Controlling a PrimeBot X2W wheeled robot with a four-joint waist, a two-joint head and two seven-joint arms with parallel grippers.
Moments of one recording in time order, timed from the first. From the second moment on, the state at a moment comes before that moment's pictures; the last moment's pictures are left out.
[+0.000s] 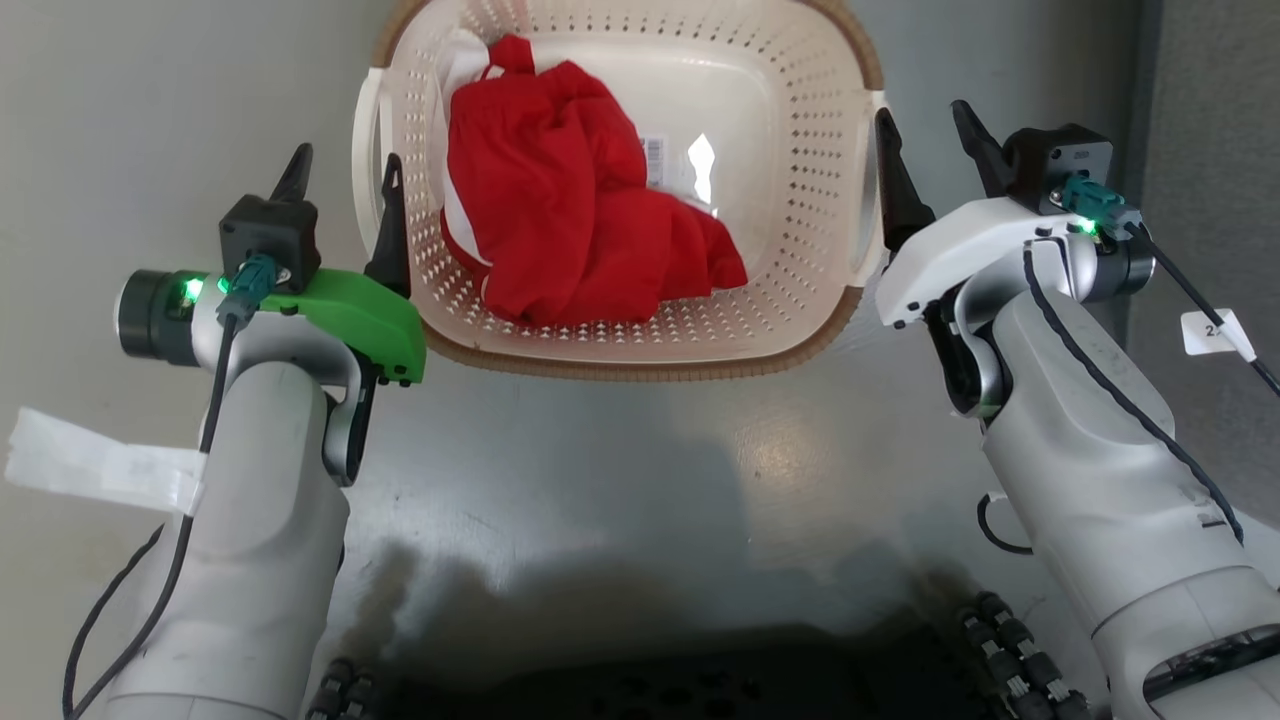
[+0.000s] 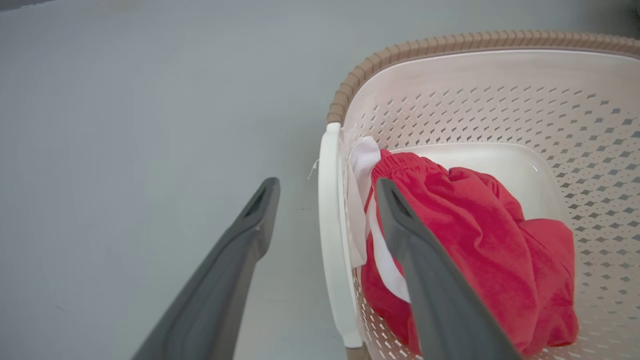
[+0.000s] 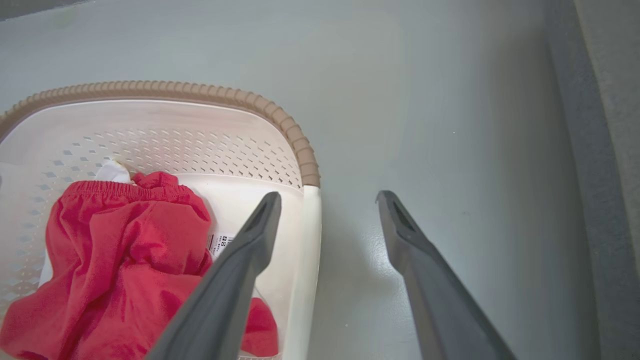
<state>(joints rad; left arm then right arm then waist) -0.68 0.03 -0.23 0.65 -0.16 -0.02 -0.23 -0.72 -0.06 0.34 0.73 0.32 -0.08 -0.24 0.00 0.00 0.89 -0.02</state>
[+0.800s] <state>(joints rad) -0.81 0.02 -0.29 0.84 -0.19 -0.03 -0.25 -0.79 -0.06 0.45 0.83 0.42 -0.06 -0.25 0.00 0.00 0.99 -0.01</state>
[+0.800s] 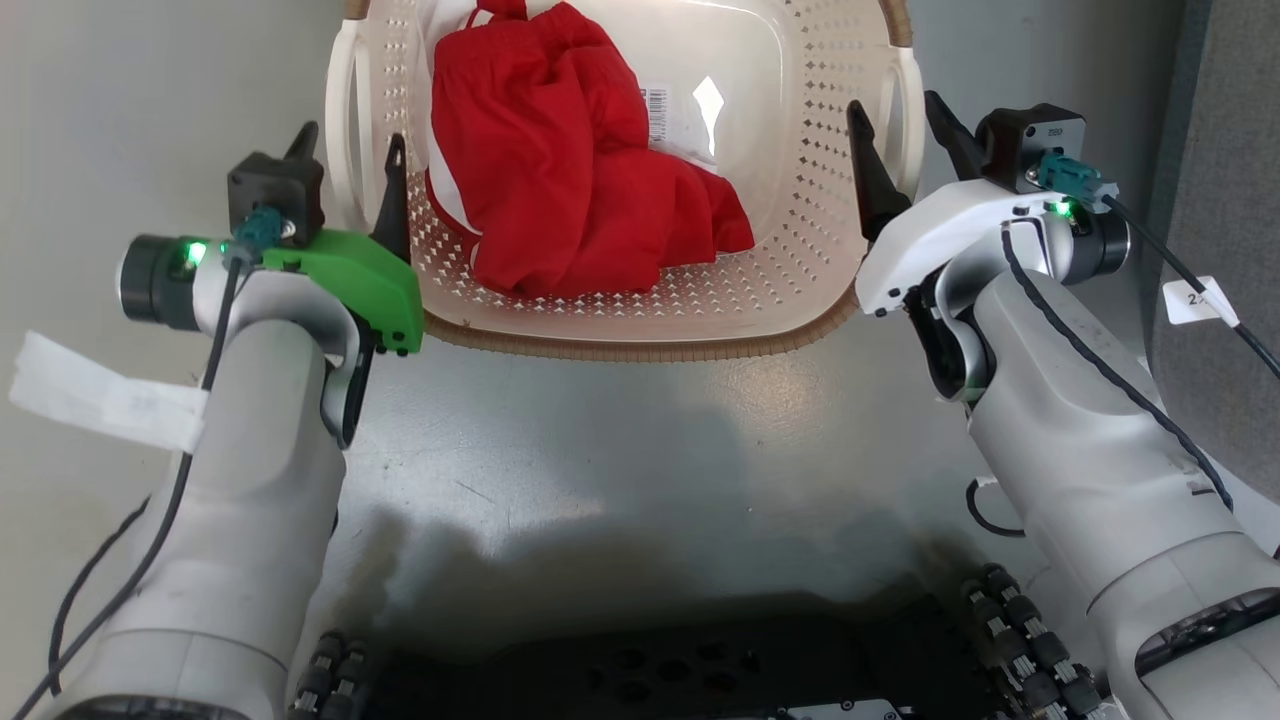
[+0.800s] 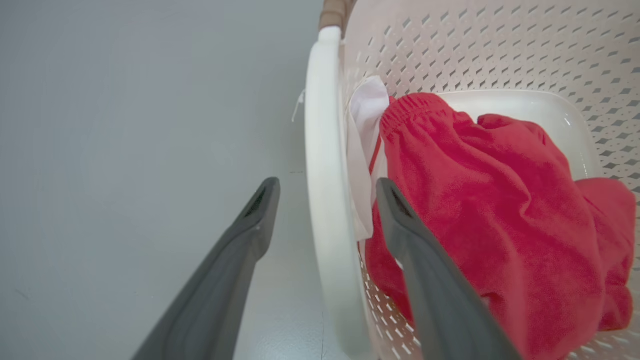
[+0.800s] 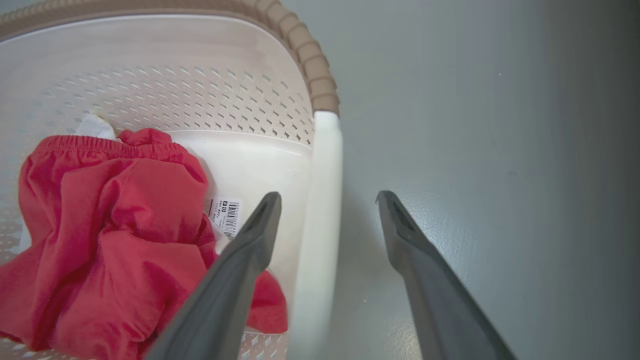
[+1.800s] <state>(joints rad) -0.88 0.01 -0.36 0.98 -0.31 -0.05 -0.25 -0.85 -0.06 0.54 0.93 0.52 -0.06 -0.25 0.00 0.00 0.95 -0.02</state>
